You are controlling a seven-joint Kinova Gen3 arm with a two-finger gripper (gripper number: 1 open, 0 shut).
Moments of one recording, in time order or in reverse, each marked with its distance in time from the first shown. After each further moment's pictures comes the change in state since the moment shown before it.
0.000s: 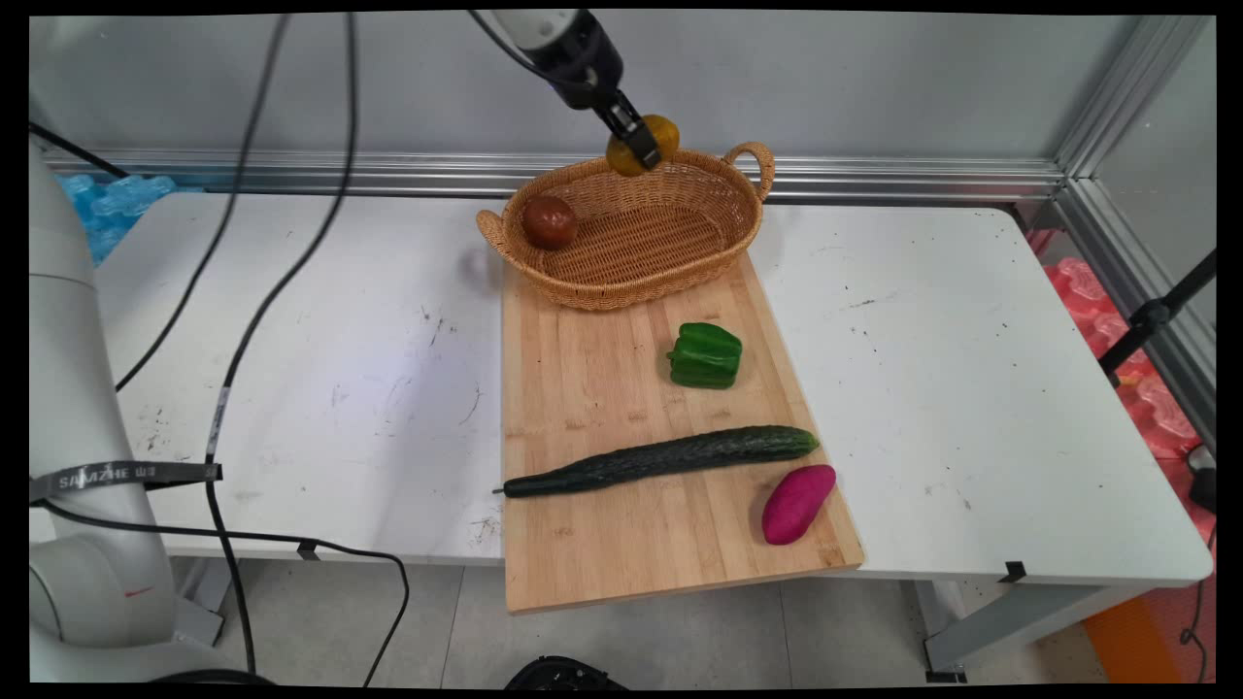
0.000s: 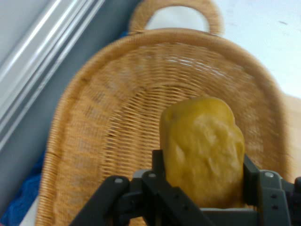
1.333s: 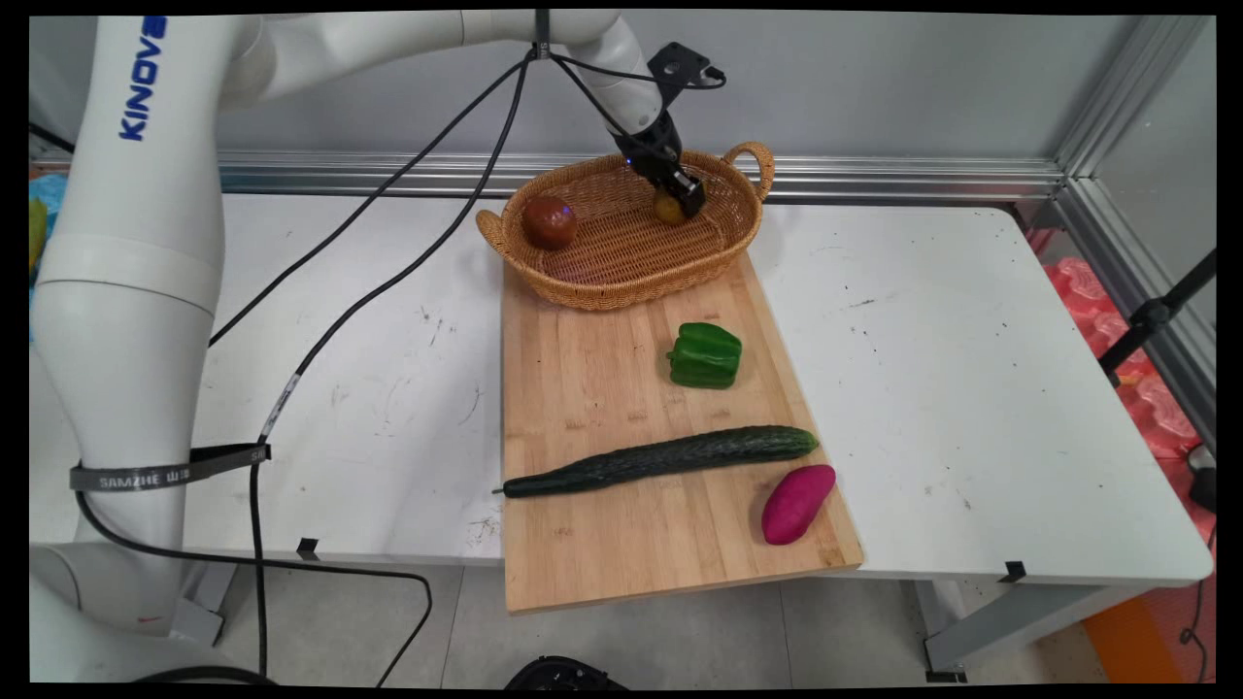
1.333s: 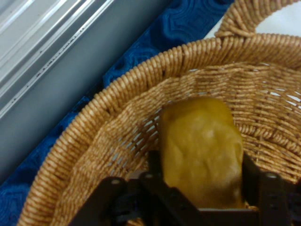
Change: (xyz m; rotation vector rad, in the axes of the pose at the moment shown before) arm 0.032 -0.032 0.185 0.084 -0.086 -0.203
